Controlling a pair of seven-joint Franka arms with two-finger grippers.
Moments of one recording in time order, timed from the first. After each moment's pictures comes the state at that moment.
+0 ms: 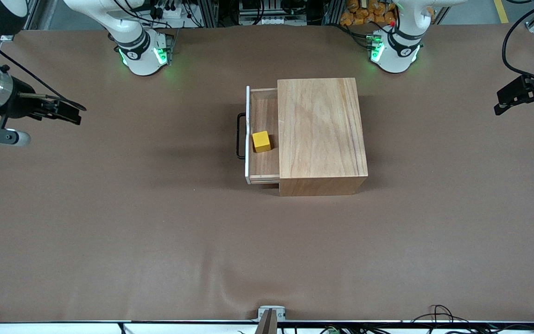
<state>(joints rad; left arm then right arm) -0.02 -0.03 0.00 -1.52 0.01 1.51 0.02 0.08 0.05 -0.01 -1.52 0.01 1.38 0.13</state>
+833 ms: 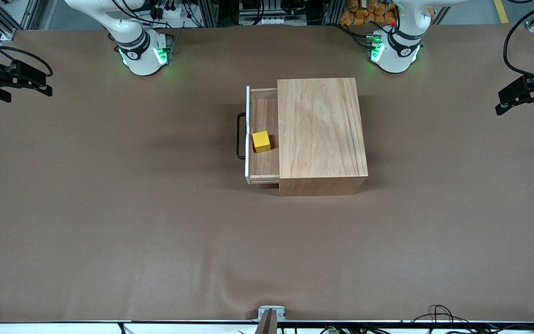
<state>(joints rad) -0.01 -0.03 0.00 -1.52 0.01 1.51 0.02 0.01 0.01 -0.02 -1.42 0.06 1.26 -0.10</state>
